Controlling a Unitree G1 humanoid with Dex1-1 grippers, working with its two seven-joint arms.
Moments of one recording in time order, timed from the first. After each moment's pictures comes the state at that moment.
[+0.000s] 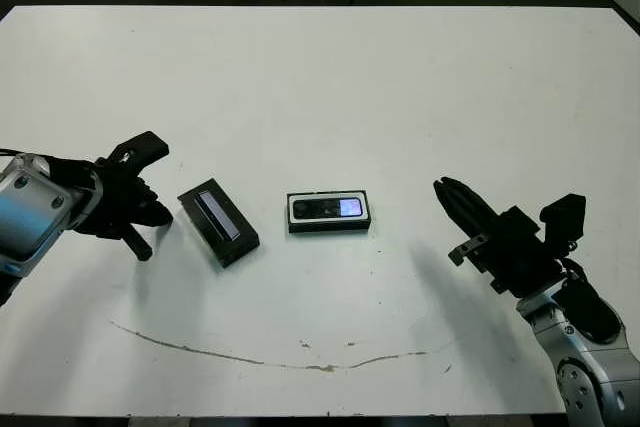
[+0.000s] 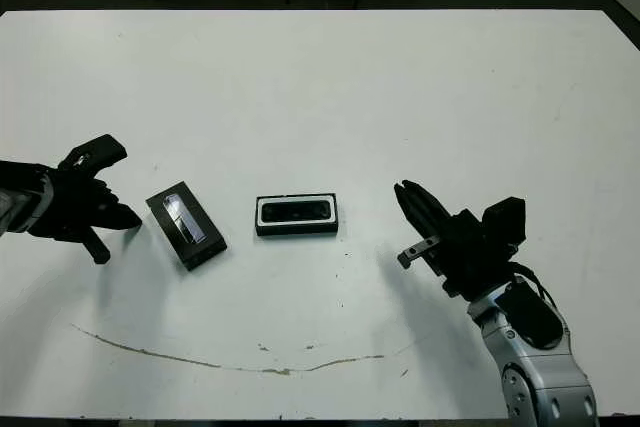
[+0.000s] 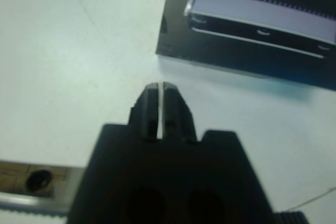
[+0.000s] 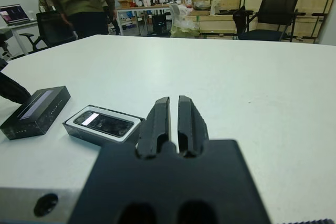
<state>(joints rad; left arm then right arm) -0.56 0.96 -0.36 -0.08 -0.23 1.12 -0.86 0.08 -0.36 -0.06 -0.39 0.39 0.24 0.44</state>
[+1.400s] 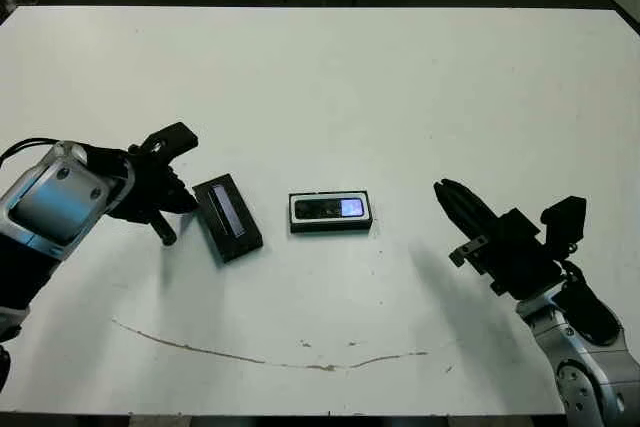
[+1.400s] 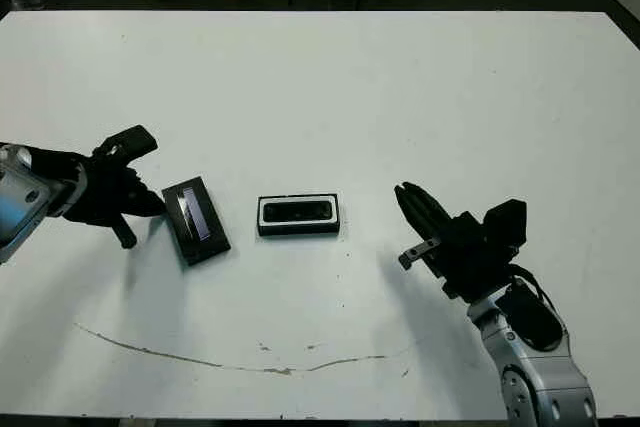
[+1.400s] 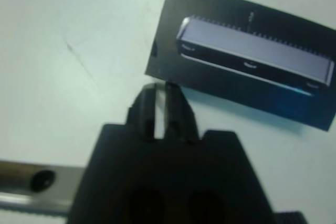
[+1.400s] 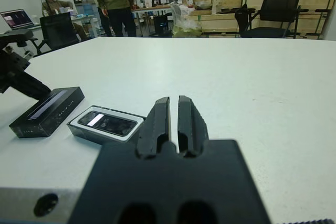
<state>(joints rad) -0.68 0.83 -0.45 0.05 -0.11 1.04 -0.88 0.09 -0.36 -0.06 -0.38 0.41 0.24 0.45</state>
